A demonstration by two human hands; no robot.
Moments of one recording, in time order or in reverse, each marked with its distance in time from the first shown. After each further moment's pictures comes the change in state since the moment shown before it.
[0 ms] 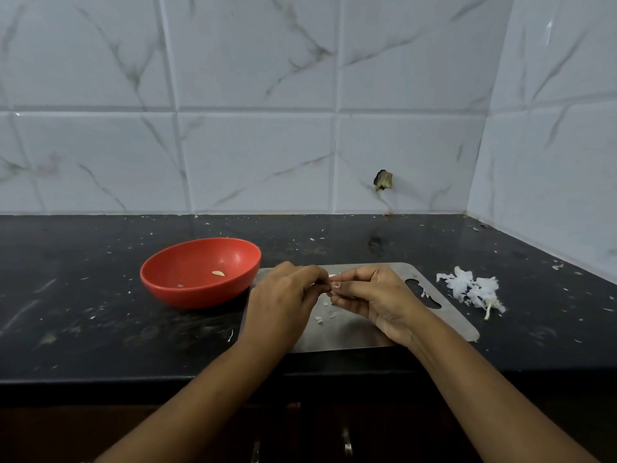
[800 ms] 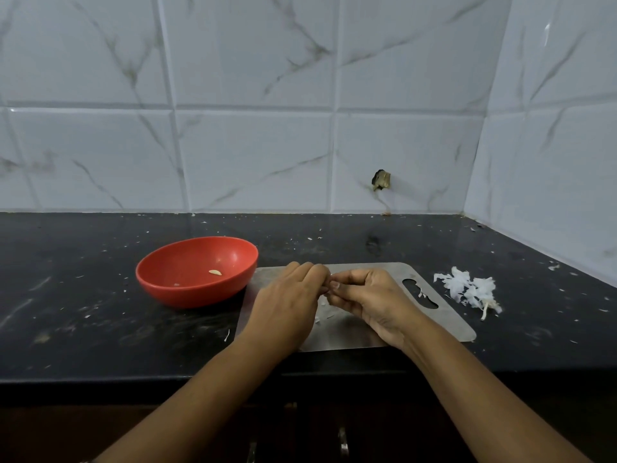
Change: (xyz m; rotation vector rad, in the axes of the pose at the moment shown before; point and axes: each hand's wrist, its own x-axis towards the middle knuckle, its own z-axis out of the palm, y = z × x) left_hand 0.003 0.003 0.005 0.108 -0.288 -0.006; right_hand 0.005 0.008 0.004 -0.011 0.025 -0.024
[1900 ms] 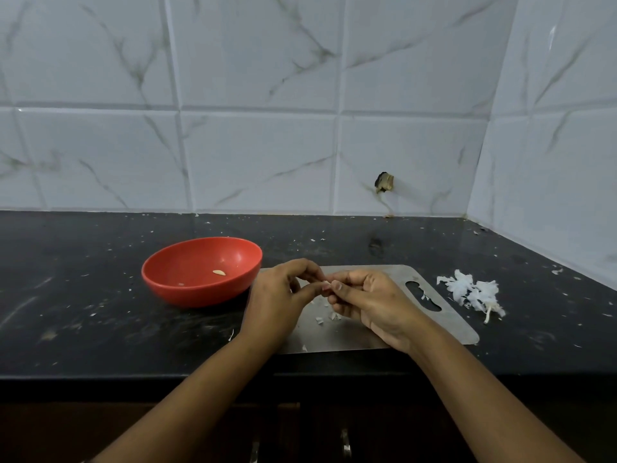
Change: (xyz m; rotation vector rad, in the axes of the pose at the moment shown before) left_hand 0.000 -0.010 -0.007 -0.626 0.168 -0.197; right_hand -0.001 0.002 -0.004 -0.026 -0.153 -0.045
